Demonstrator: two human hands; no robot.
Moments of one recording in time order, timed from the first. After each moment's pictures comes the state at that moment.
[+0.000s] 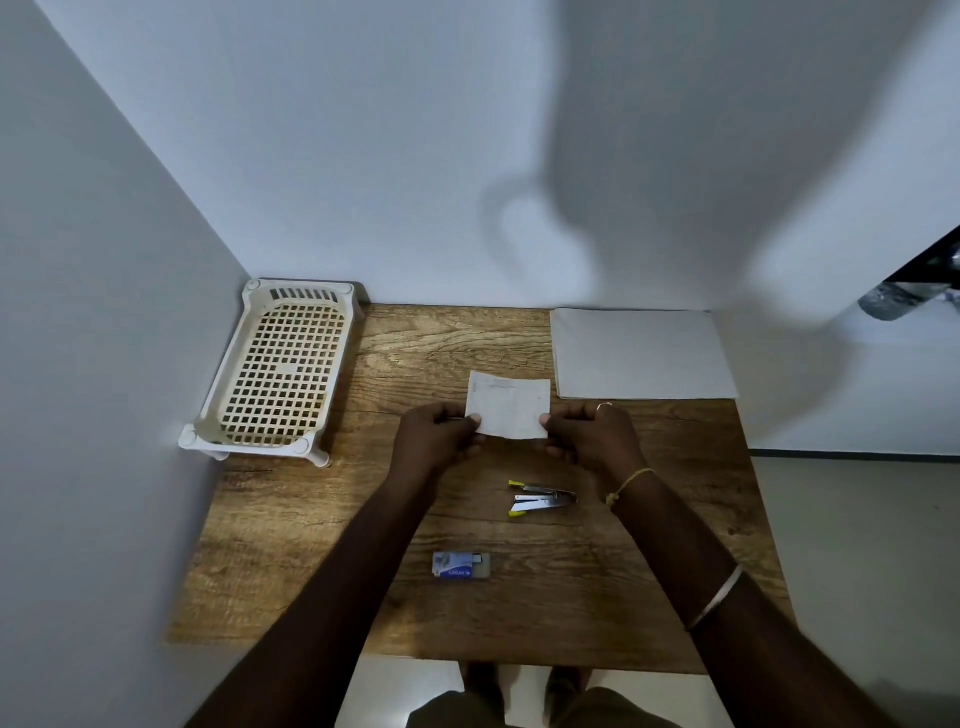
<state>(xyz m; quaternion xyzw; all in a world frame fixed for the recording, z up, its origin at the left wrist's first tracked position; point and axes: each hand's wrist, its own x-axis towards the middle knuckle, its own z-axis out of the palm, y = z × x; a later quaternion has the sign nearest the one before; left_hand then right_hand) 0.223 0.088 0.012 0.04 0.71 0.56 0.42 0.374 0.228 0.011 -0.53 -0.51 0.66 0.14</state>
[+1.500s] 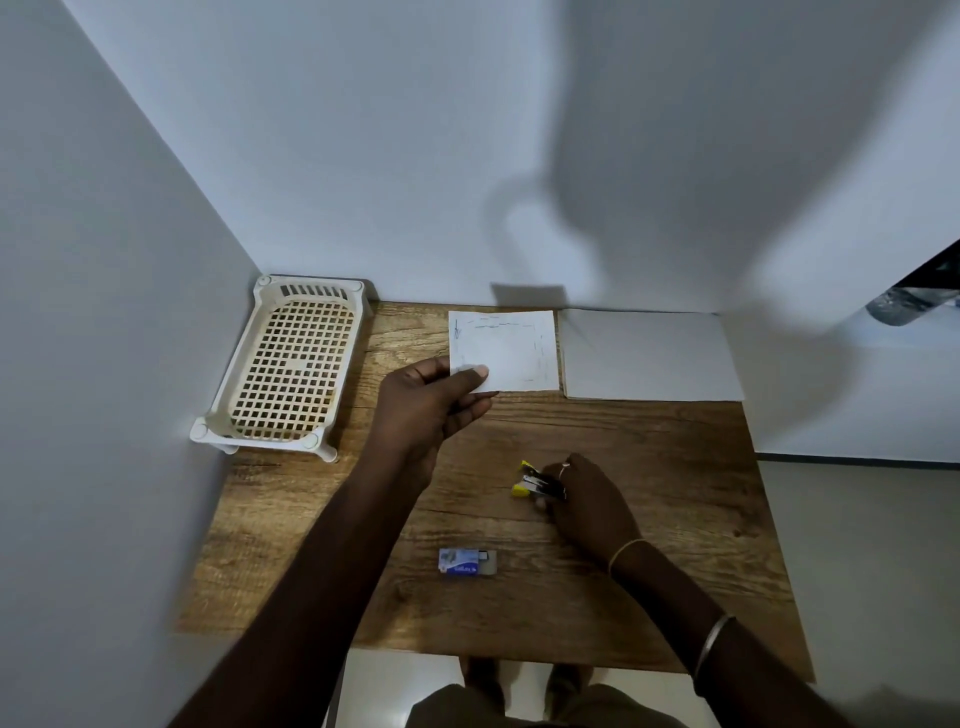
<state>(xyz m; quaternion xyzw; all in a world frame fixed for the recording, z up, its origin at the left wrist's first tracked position) 0.217 0.082 0.090 0.03 0.58 0.69 0.43 0.412 0.184 -0.047 -0.35 -0.89 0.28 -0.03</state>
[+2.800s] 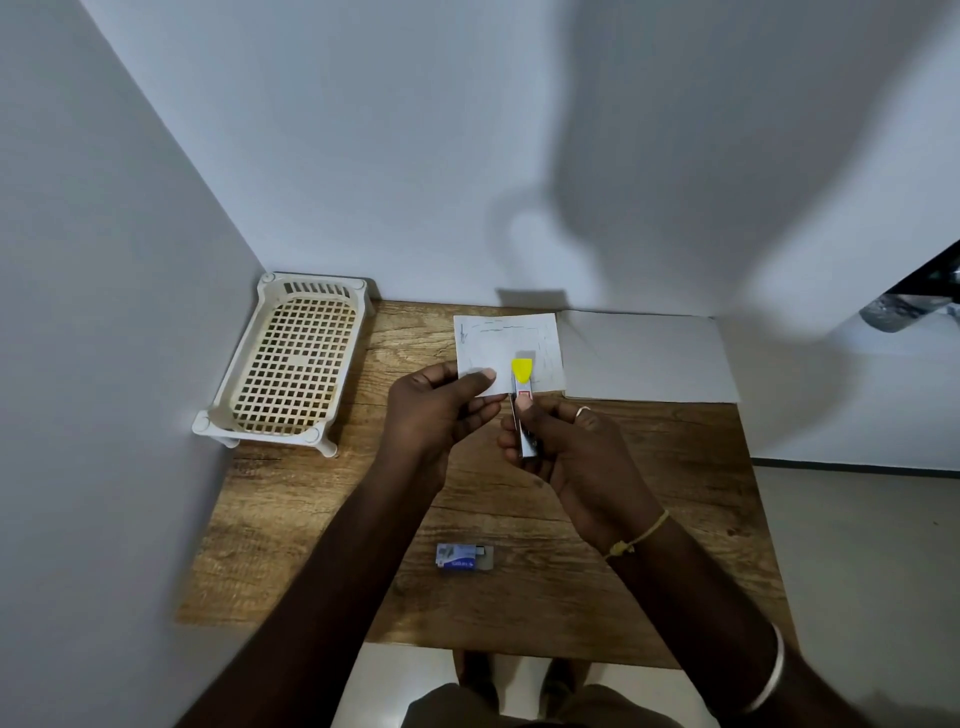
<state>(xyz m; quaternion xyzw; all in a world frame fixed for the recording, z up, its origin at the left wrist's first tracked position) 0.235 0.080 0.098 0.01 0.59 0.69 0.42 0.374 0.157 0.100 -0.37 -0.42 0.81 0.18</state>
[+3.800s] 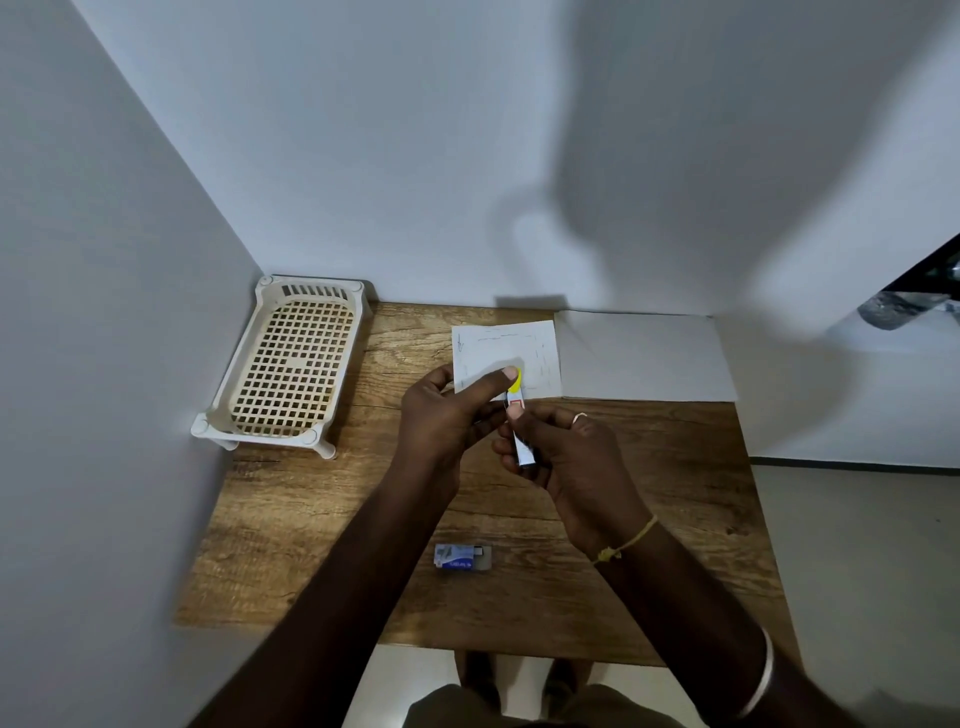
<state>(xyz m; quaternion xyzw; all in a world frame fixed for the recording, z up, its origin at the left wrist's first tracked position) 0.251 0.086 0.099 0.03 0.58 0.70 0.42 0.375 0.150 0.095 -0.40 -0.43 0.79 0.19</state>
